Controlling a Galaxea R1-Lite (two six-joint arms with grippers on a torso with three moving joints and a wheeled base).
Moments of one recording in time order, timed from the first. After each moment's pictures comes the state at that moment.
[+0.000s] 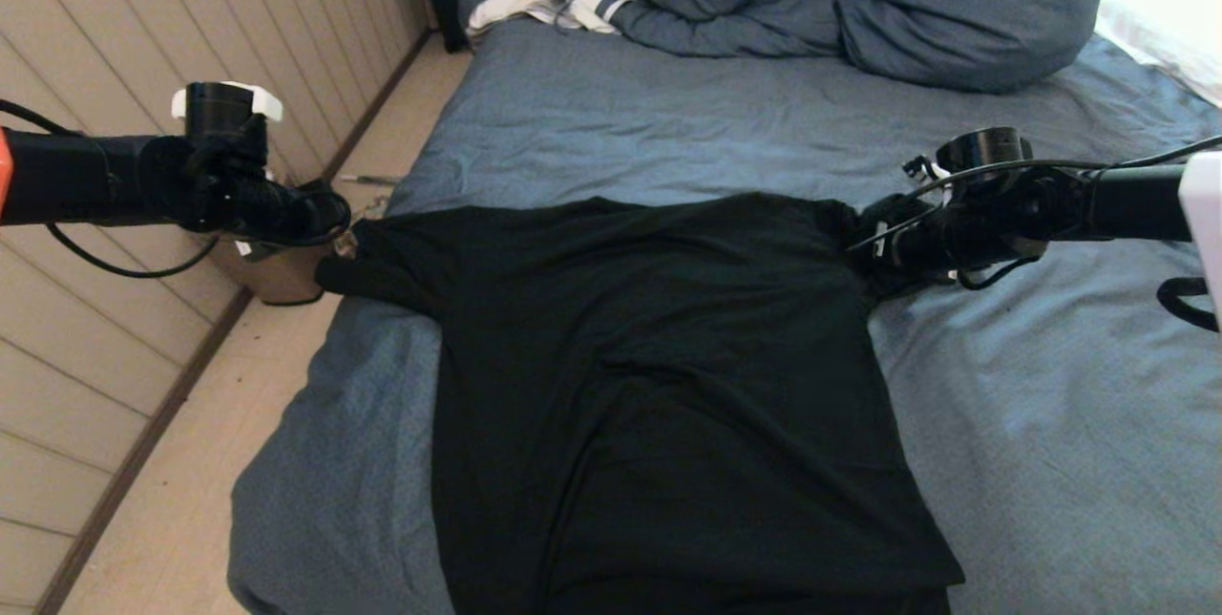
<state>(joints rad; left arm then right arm) -0.02 2.09 -1.74 0.19 0.11 -0.44 -0.09 2.23 -1.89 0.31 0.20 0.23</state>
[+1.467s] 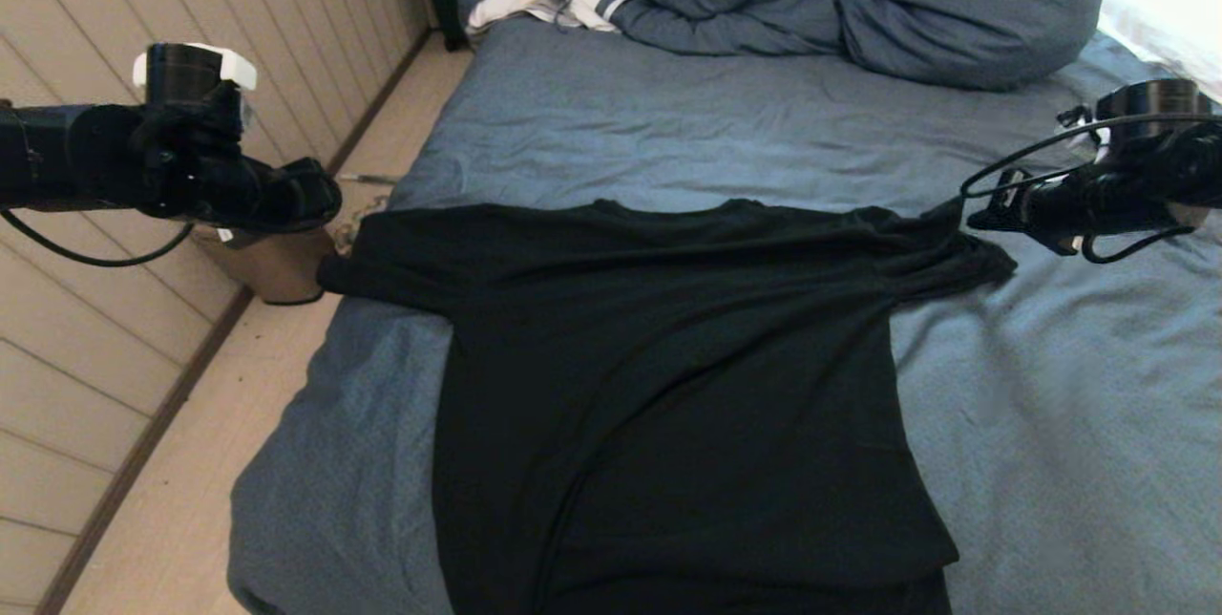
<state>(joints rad) -0.06 1.94 -1.64 0.20 0.10 -0.43 -0.31 2.11 -1.95 0.36 0.39 0.33</state>
